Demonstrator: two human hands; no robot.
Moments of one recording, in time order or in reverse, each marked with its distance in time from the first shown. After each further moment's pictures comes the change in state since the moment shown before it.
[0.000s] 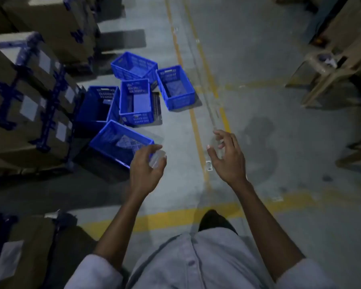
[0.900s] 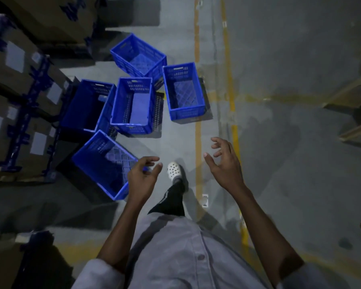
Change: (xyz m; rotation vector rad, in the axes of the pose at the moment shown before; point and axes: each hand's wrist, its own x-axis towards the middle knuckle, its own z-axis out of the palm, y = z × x) left_hand 0.361 -0.054 0.212 -0.198 0.063 -0.502; right_hand 0.412 0.205 0.147 0.145 -0.351 0.131
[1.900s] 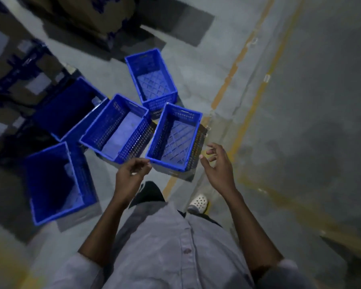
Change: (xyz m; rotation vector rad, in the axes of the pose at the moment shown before) left_hand 0.443 0.167 0.293 -0.289 0.324 -0.318; right_hand 0.667 0.124 -0.065 0.007 -0.468 -0.130
